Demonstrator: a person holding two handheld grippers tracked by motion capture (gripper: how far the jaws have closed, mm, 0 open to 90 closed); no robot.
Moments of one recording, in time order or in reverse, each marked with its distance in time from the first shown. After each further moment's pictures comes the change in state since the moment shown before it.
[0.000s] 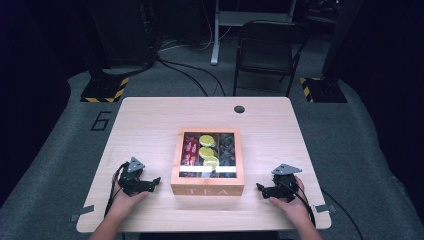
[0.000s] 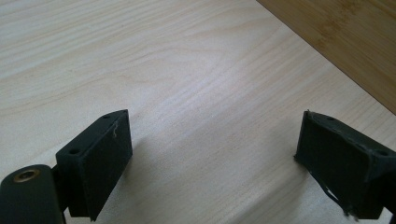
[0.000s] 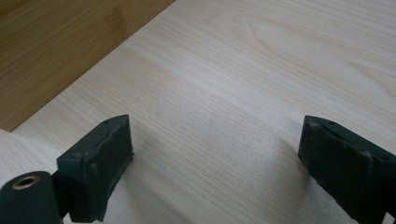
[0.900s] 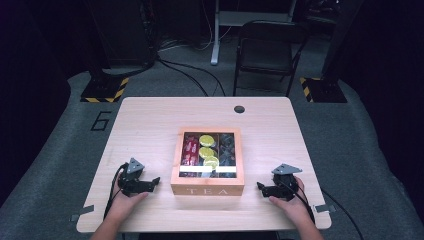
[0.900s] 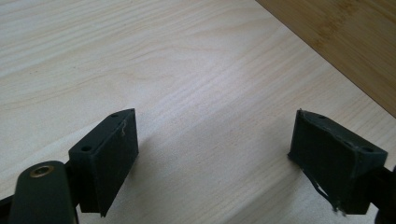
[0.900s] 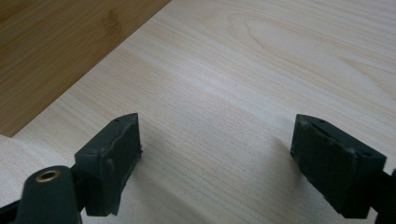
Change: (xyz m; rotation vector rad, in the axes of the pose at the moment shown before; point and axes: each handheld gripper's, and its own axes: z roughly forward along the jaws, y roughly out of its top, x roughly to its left) left arm -0.002 -0.002 -0.003 -0.008 0.009 -0.010; right arm 0.003 0.002 -0.002 0.011 -0.021 0.029
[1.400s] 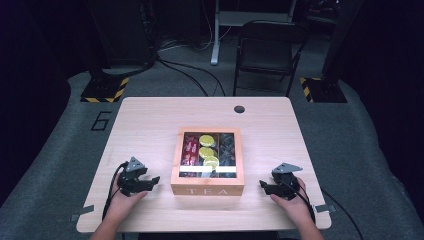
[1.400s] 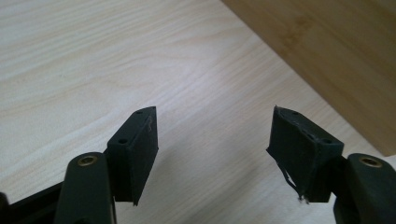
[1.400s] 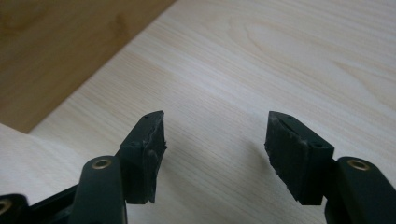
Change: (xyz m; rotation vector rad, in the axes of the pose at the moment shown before) left arm -0.009 0.013 -0.017 0.017 -0.060 -0.002; right arm 0.003 0.007 -0.010 0.020 -0.007 -0.021
